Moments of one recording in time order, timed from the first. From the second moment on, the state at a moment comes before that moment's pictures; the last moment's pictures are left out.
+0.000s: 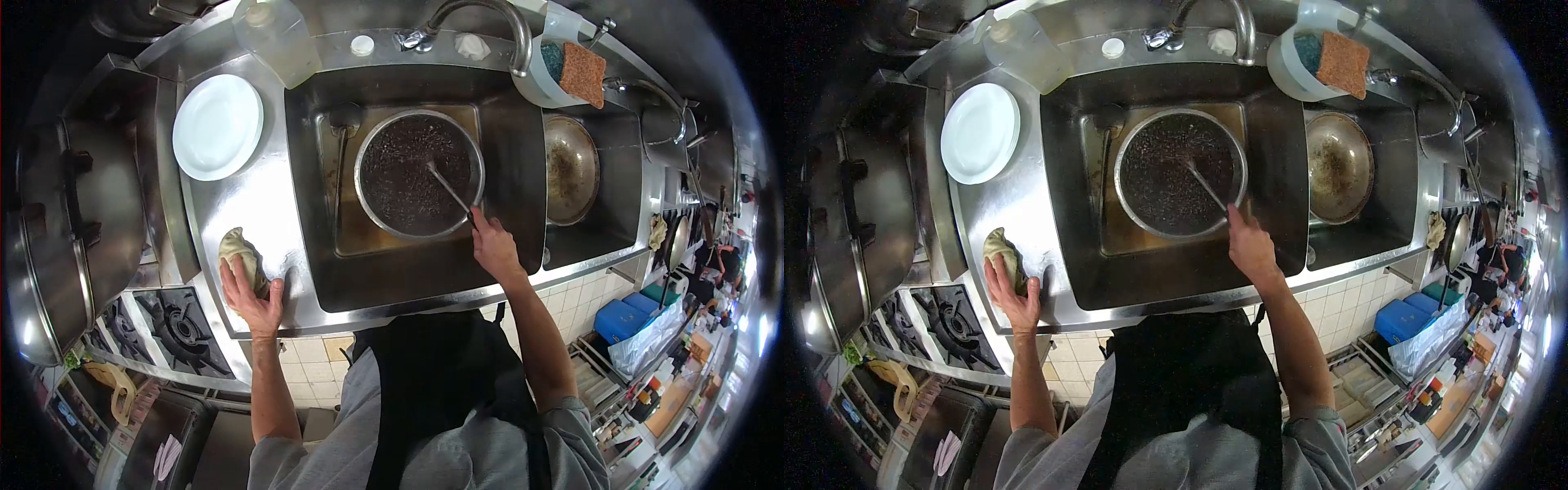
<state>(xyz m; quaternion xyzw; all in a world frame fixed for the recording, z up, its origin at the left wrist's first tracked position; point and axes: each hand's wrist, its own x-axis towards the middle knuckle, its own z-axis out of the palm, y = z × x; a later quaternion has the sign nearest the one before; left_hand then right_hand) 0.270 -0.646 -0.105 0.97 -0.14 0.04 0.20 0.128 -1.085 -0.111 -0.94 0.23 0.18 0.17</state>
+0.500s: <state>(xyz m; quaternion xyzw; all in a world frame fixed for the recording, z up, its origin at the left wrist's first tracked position) 0.272 -0.647 -0.104 0.97 -0.15 0.05 0.21 0.112 -1.075 -0.099 -0.91 0.20 0.30 0.21</state>
